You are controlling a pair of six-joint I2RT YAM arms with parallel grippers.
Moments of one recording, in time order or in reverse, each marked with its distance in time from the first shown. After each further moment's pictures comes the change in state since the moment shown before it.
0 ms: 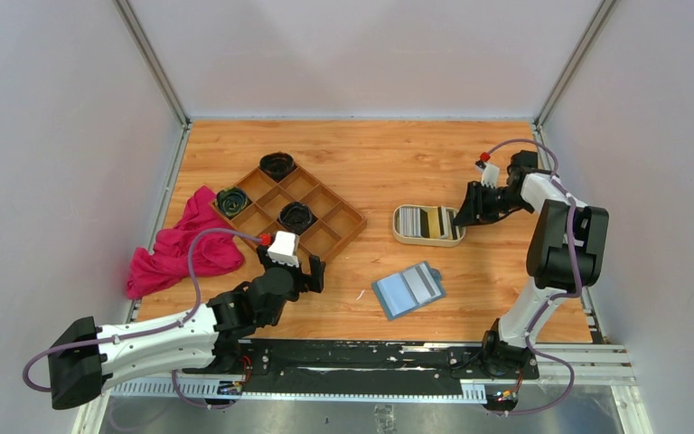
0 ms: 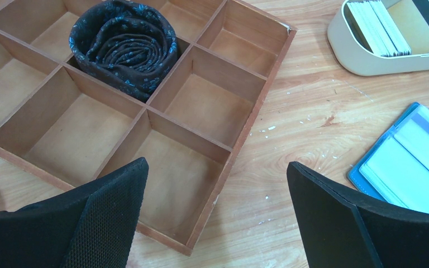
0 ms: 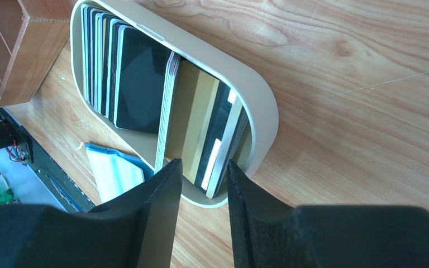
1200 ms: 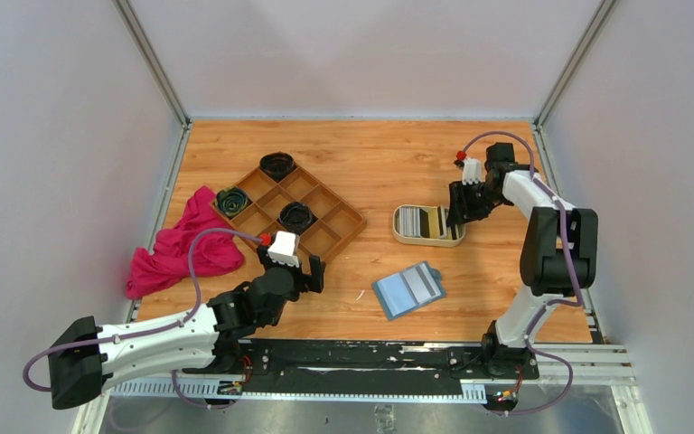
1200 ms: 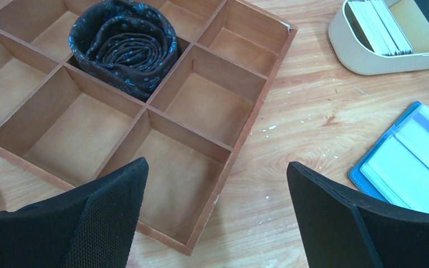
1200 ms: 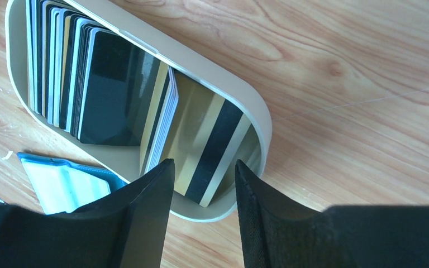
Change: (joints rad) left arm 0.000 0.003 0.000 0.000 0.000 0.000; right arm 0.152 -0.039 0.011 0.027 0.279 -0.009
